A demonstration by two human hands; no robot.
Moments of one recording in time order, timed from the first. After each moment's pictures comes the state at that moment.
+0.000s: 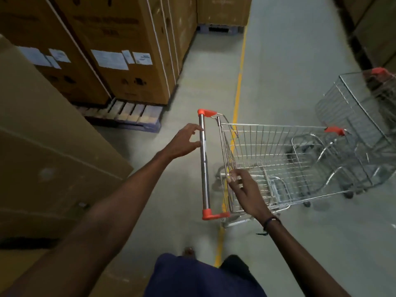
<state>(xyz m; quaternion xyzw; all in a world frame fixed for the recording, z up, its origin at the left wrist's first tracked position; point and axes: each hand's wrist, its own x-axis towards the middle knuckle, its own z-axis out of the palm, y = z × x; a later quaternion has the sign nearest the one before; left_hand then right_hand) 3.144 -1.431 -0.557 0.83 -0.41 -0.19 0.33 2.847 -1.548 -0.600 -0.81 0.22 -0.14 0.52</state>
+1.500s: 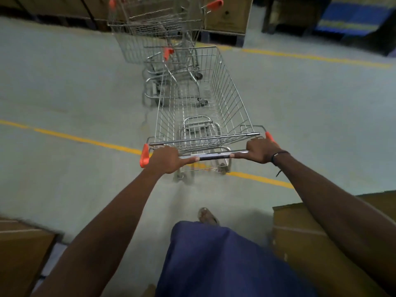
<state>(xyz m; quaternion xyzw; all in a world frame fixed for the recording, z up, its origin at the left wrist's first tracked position) 3.270 -1.509 -0.604 0.43 -0.87 -0.16 -0.17 2.957 -1.349 -0.610 -0.60 0.77 0.11 0.21</state>
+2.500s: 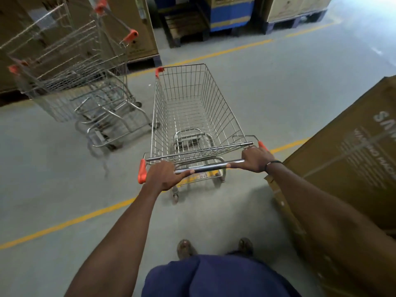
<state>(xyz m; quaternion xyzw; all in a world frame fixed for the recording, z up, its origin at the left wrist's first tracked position) 3.281 -1.591 -0.607 0.16 -0.97 -0.08 -0.14 3.072 -1.295 -0.629 -0.37 0.91 0.06 0.17</state>
